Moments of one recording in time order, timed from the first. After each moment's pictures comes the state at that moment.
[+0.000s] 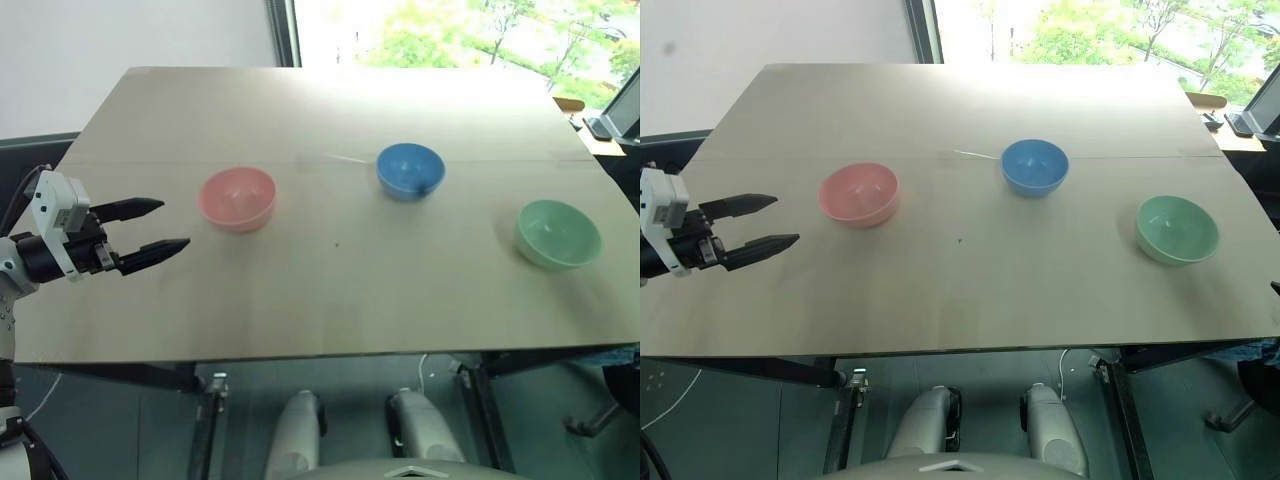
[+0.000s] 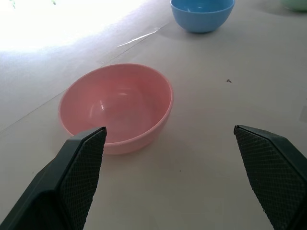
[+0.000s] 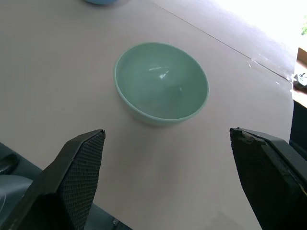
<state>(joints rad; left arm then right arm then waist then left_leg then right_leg) -0.22 1.04 0.42 0.25 -0.54 0.23 -1.30 0.40 -1.05 -0.99 -0.06 0.53 0.39 1.23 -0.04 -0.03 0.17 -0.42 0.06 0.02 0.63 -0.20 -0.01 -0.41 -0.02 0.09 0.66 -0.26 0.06</state>
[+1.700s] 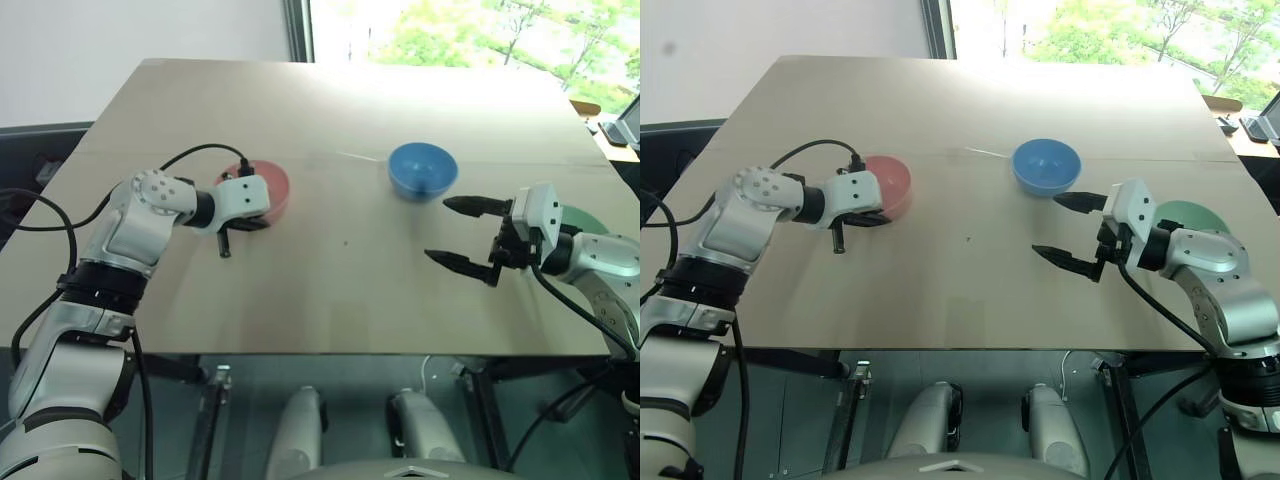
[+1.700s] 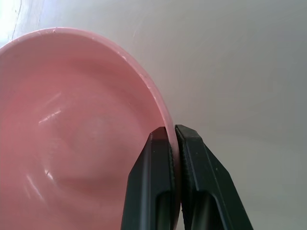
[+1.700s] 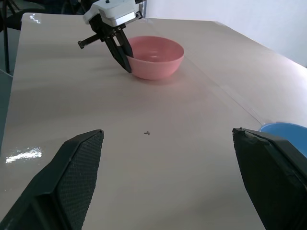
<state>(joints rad) -0.78 0.86 -0.28 0.34 0.12 0.18 -1.20 -0.30 -0.71 -0.07 -0.31 0.49 0.34 0.98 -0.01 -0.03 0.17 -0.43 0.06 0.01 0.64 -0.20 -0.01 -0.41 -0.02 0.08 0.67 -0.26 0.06</state>
